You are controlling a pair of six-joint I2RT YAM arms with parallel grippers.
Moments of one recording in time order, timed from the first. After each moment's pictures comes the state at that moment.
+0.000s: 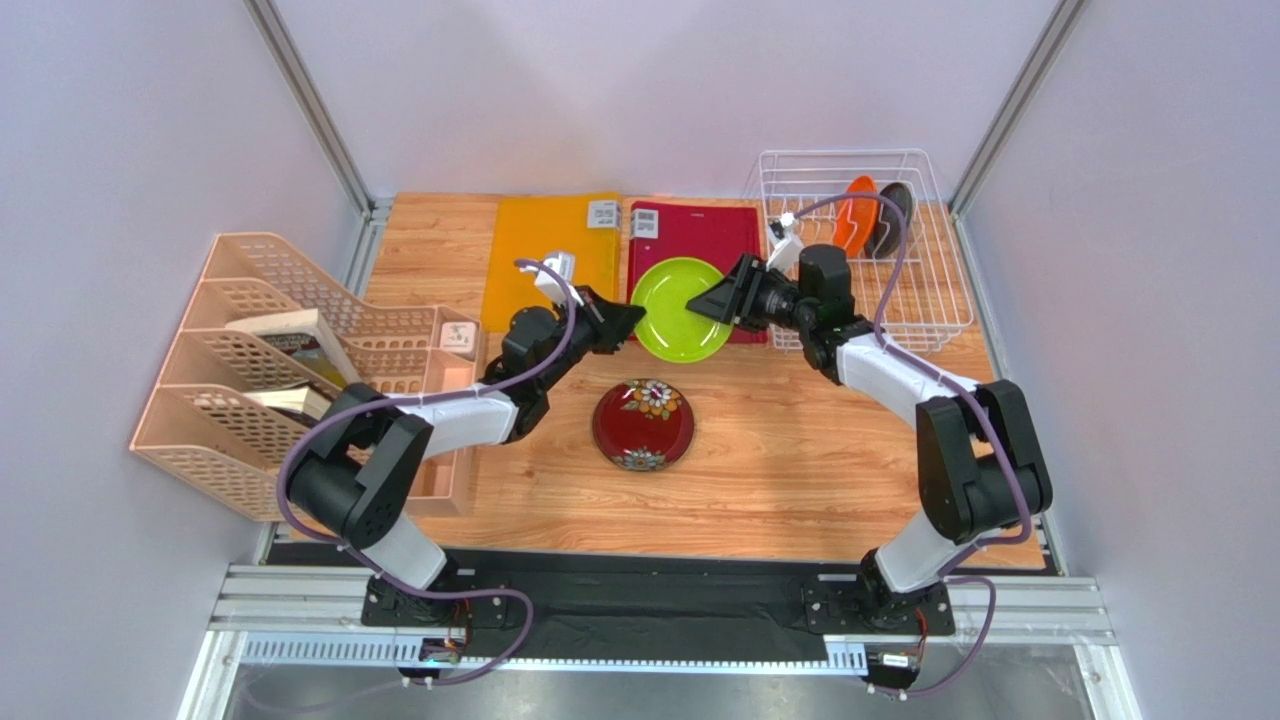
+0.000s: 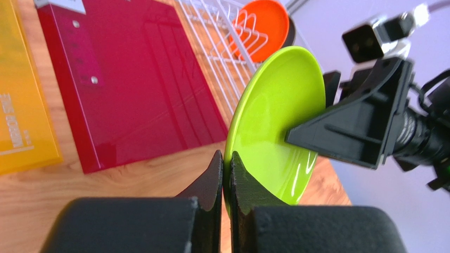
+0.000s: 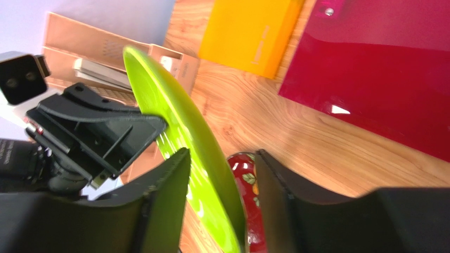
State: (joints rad) left arm -0.55 1.59 0.70 0.86 0.10 -0.71; right arm 0.28 1.61 0.96 0.33 -0.63 0.72
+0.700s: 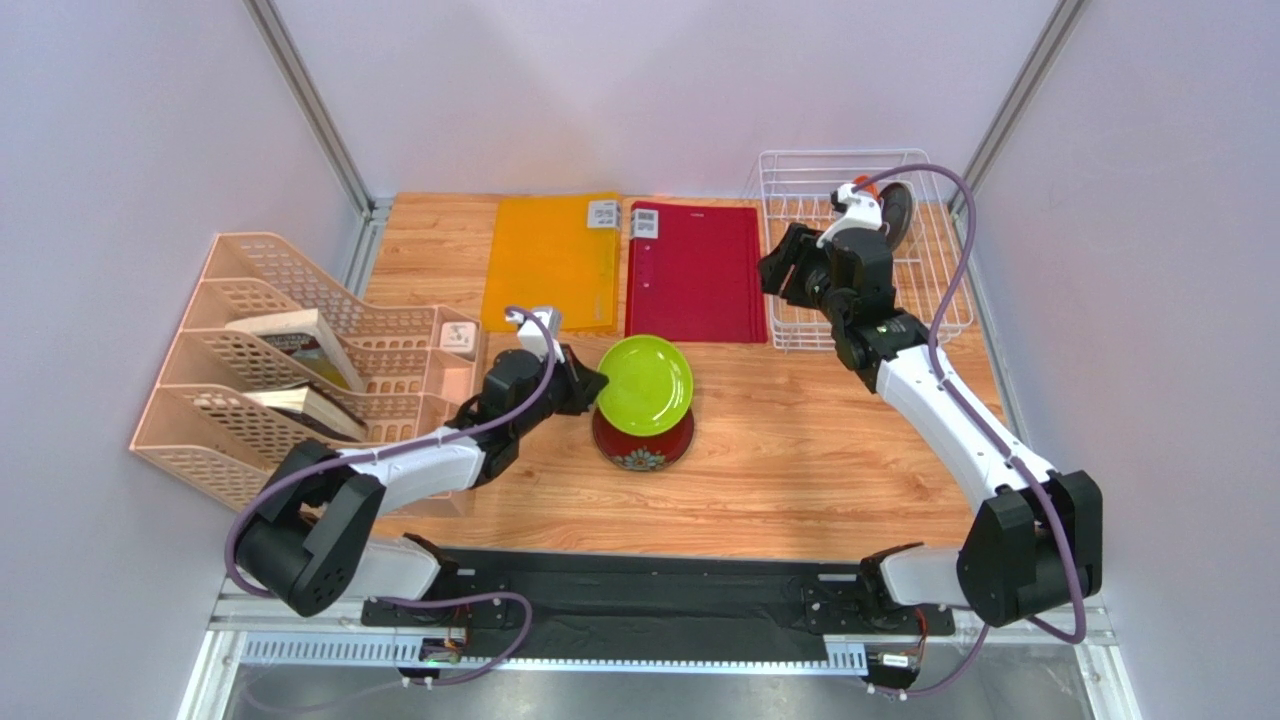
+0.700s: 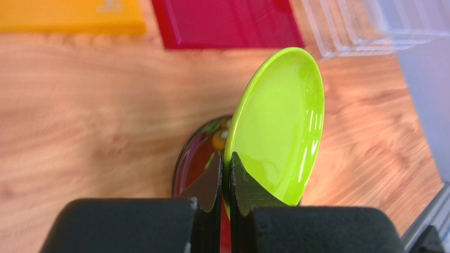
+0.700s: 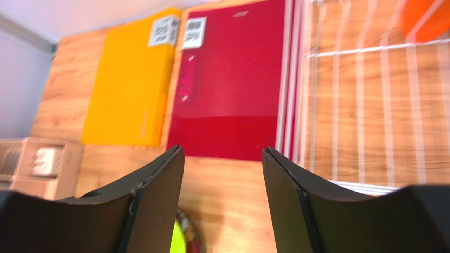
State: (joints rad) left arm -0.56 1.35 0.47 0.55 0.06 -0.57; right arm 0.29 1.33 1.05 -0.07 0.01 0.44
